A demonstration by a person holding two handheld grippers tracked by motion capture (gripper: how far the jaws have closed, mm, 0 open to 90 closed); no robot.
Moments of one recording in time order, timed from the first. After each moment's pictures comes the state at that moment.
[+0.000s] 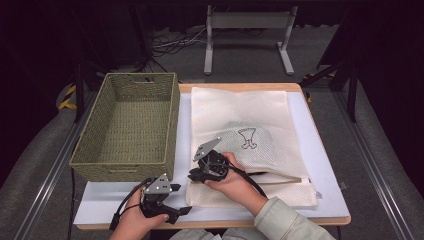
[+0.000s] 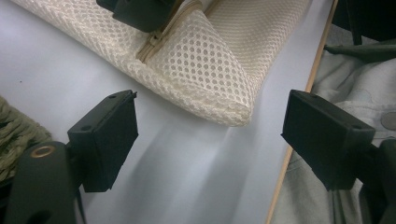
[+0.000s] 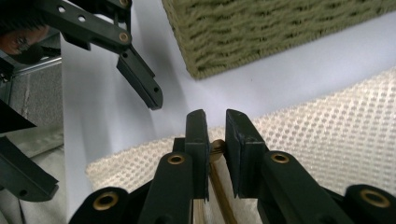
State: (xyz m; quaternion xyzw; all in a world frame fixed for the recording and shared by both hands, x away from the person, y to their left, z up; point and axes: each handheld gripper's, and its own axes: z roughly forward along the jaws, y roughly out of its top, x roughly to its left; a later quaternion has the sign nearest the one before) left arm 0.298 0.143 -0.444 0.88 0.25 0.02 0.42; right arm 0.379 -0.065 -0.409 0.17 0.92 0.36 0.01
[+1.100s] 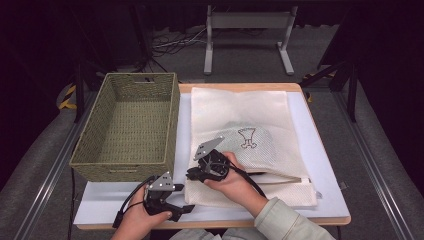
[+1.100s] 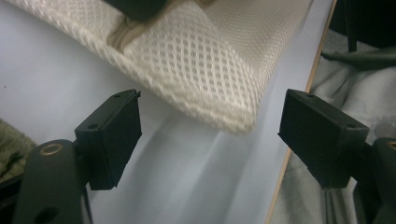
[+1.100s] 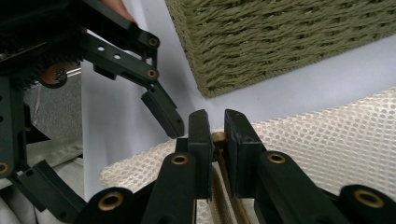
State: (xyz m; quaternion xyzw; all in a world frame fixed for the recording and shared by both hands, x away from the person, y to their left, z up) left arm 0.305 0.135 -0.443 0.87 0.26 0.00 0.42; right arm 0.375 -0.065 -0.399 0.16 0.91 0.39 0.01
